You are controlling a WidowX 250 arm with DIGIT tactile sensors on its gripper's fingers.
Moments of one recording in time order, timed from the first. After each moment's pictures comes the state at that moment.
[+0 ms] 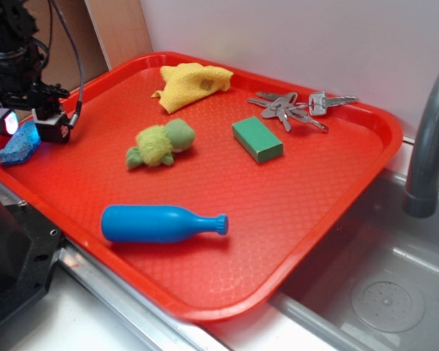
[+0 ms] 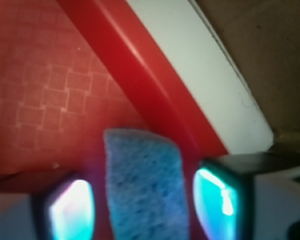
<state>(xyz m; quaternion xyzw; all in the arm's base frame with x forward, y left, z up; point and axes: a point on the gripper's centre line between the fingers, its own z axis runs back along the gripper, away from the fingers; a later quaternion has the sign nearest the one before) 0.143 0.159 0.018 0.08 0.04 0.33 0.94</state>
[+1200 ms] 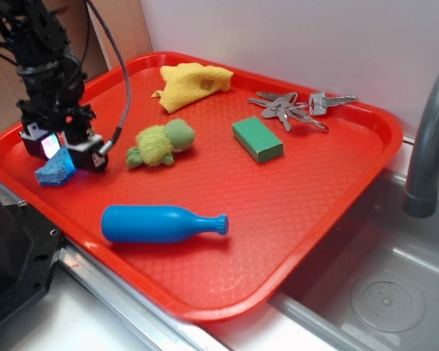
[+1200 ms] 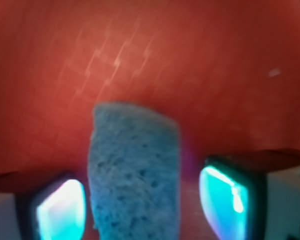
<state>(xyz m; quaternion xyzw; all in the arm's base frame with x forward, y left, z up) 0.150 0.075 0.015 -0.03 0.04 0.15 0.99</state>
